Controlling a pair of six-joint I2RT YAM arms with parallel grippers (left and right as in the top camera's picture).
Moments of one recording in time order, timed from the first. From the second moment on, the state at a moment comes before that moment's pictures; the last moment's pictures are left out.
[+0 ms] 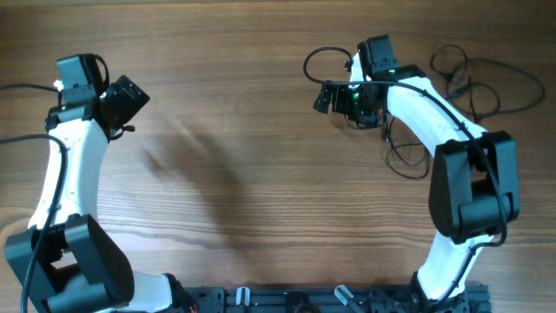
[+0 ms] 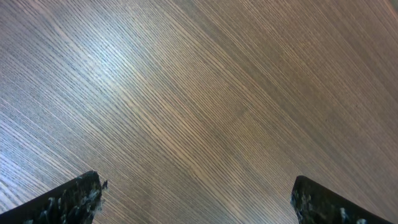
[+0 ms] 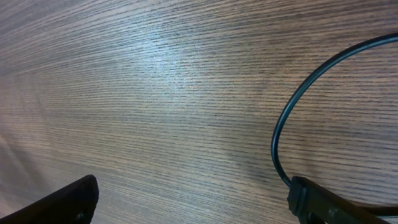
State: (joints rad) left arm 0.26 1.62 1.20 -0.61 -0.06 -0.56; right arm 0.23 2.00 1.41 -0.64 -0.35 0.40
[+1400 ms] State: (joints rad) left arm 0.26 1.29 1.20 -0.62 -0.06 -0.56; right arm 0.23 2.00 1.41 -0.51 -0.35 0.63
